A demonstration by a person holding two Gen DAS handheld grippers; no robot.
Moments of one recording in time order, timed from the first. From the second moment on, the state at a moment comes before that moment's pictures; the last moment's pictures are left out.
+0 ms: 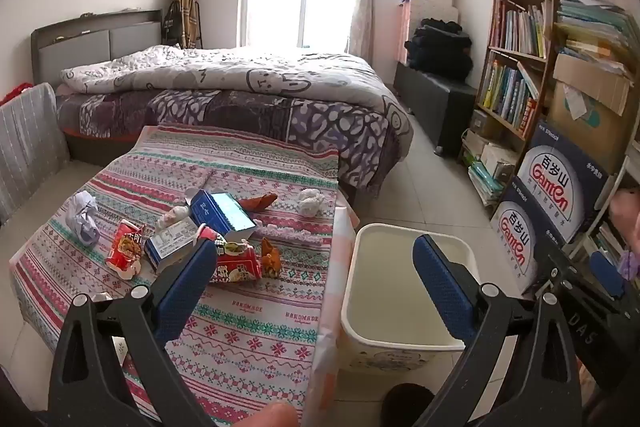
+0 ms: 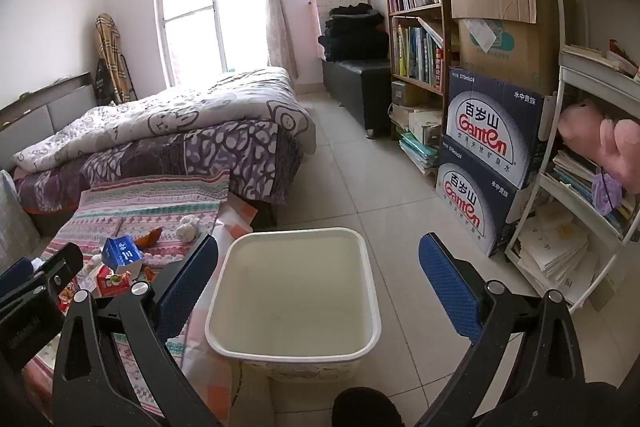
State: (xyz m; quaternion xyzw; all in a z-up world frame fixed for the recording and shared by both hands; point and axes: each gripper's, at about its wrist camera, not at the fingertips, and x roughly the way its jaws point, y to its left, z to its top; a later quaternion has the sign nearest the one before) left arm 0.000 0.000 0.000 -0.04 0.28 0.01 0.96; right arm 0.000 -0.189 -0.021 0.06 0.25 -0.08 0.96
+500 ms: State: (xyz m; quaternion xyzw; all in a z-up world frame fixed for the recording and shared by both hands) left arm -0.004 -0.003 -0.001 -0.04 0.28 0.01 0.96; right arm 0.000 -0.188 -0.023 0.07 0.25 -0.08 0.96
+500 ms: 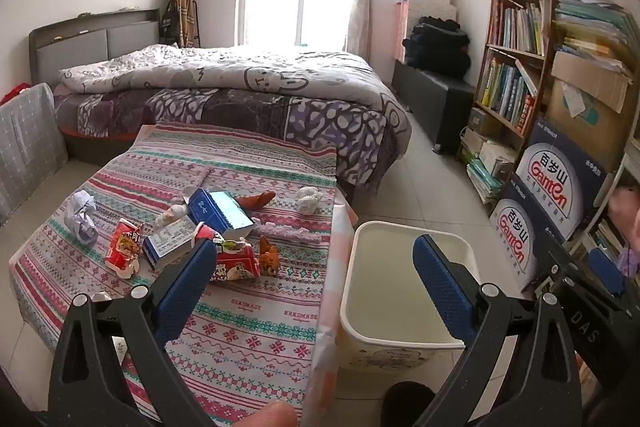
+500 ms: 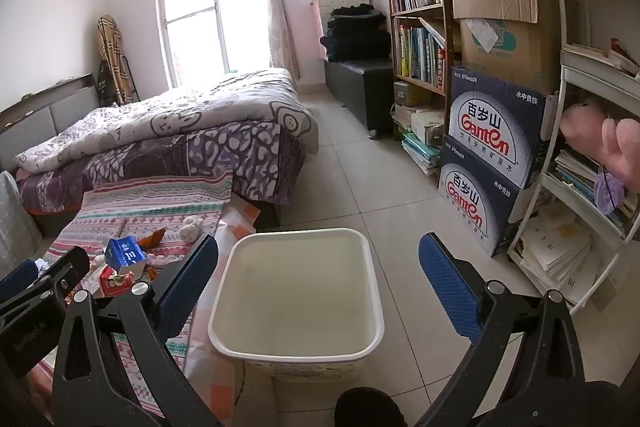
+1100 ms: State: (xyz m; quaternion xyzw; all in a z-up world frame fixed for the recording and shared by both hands) left arm -0.001 -0.006 -0.003 -0.04 0.28 0.01 0.96; right arm -0.001 -0.186 -0.024 0.07 0.25 -0.08 0.96
